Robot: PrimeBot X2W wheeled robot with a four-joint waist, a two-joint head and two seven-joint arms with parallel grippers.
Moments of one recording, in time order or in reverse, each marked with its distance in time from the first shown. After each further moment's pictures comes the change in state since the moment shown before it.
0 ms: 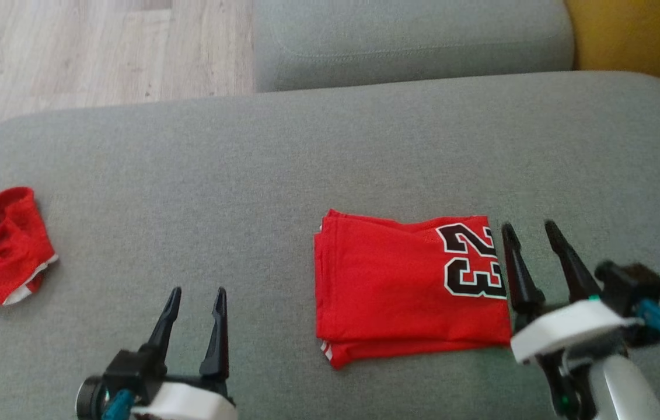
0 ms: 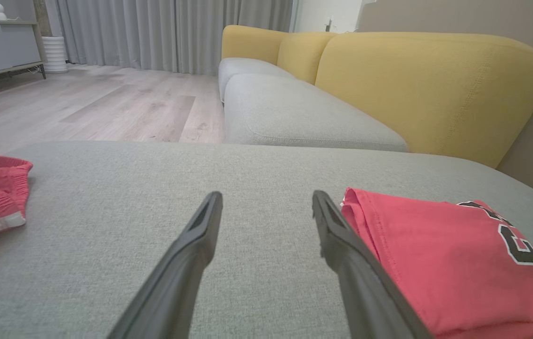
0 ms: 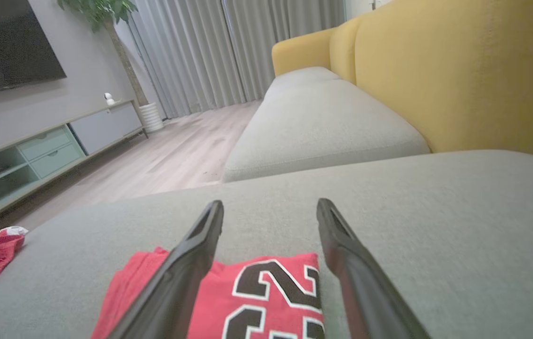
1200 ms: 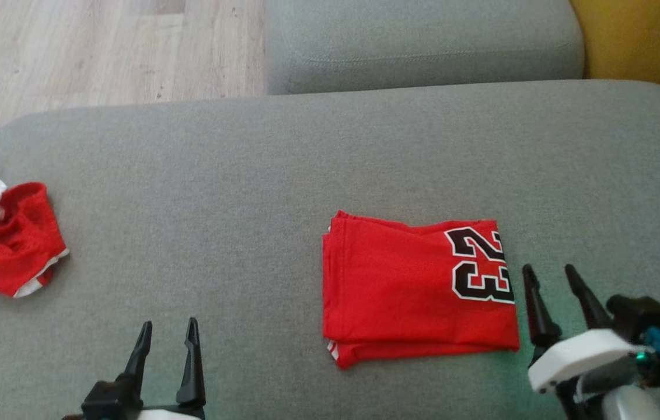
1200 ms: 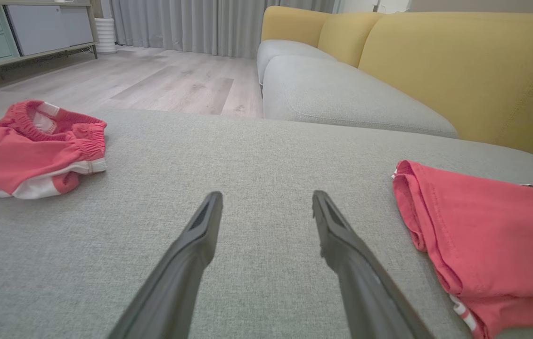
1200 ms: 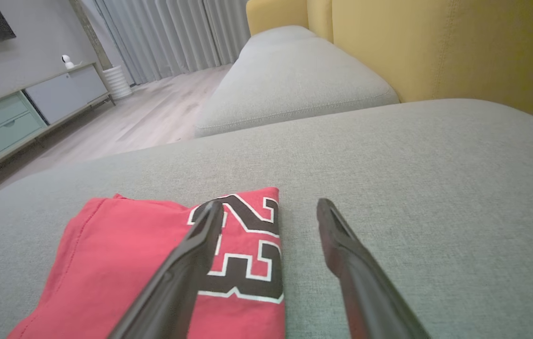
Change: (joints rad) left arm 0.114 0.000 0.083 0.002 0.002 0.025 -0.002; right arm 0.085 0.005 -0.076 0.074 -0.044 0.000 -0.003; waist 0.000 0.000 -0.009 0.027
